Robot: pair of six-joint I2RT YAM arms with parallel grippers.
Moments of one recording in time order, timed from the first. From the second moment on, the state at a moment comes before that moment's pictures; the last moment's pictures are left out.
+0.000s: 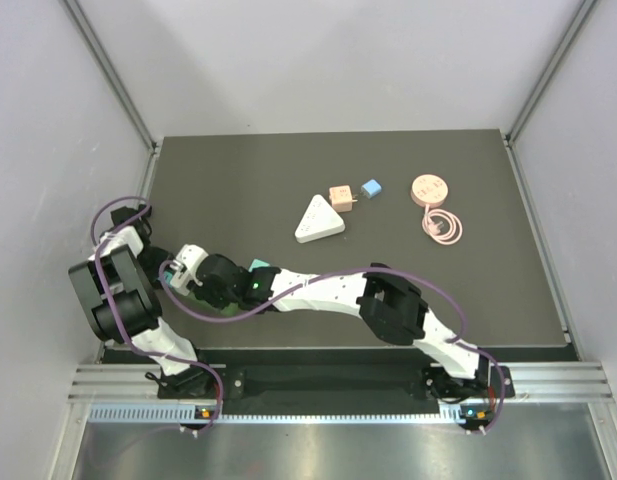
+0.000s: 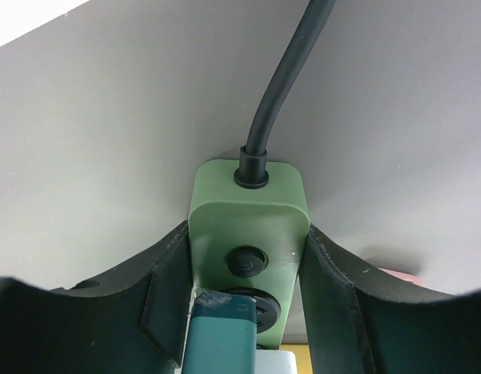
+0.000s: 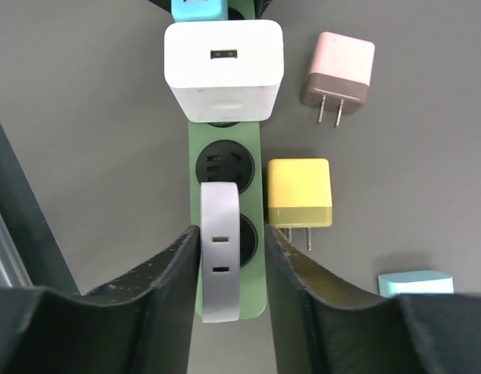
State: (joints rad) left arm 0.47 1.66 0.98 -0.62 -0.13 -0.74; right arm 1.31 2.32 1.93 -0.22 0.18 0.07
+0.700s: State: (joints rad) left arm 0.46 1.64 0.96 -0.61 -0.15 -0.75; right arm 1.35 2.23 1.69 0.06 0.33 0.14
